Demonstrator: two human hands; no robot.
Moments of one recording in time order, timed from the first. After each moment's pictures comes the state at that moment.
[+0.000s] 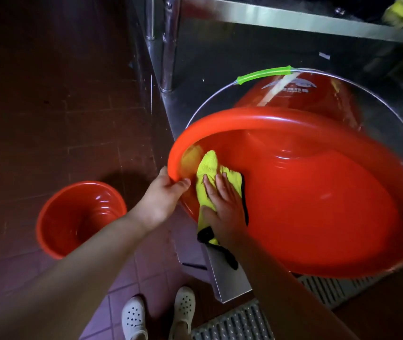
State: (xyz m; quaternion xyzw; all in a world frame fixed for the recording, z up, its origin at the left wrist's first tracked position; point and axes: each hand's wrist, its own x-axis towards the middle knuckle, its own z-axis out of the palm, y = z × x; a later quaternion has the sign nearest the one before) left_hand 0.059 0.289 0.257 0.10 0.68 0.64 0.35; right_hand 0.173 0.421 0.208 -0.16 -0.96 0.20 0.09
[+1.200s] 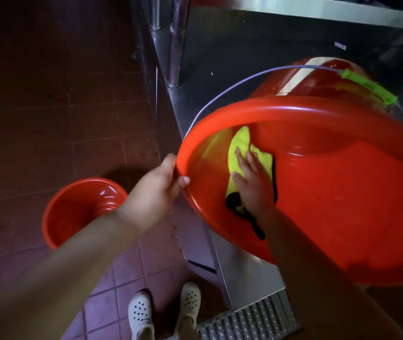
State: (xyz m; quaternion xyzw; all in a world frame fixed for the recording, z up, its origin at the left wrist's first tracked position) left_hand 0.023 0.268 0.261 0.34 0.78 0.49 0.21; right_hand 0.130 0.491 0.206 -0.27 -0.94 0.19 0.07
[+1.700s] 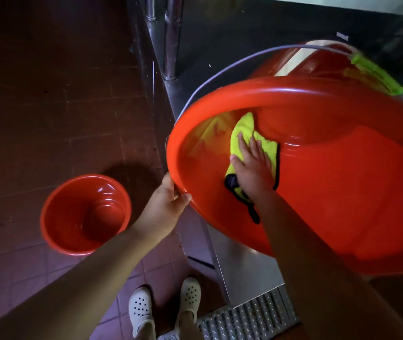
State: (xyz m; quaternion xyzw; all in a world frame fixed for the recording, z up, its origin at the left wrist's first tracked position) left_hand 0.062 0.279 0.220 0.18 0.69 0.60 0.35; right_hand 0.108 0.503 0.205 -0.34 -0.94 0.11 0.00
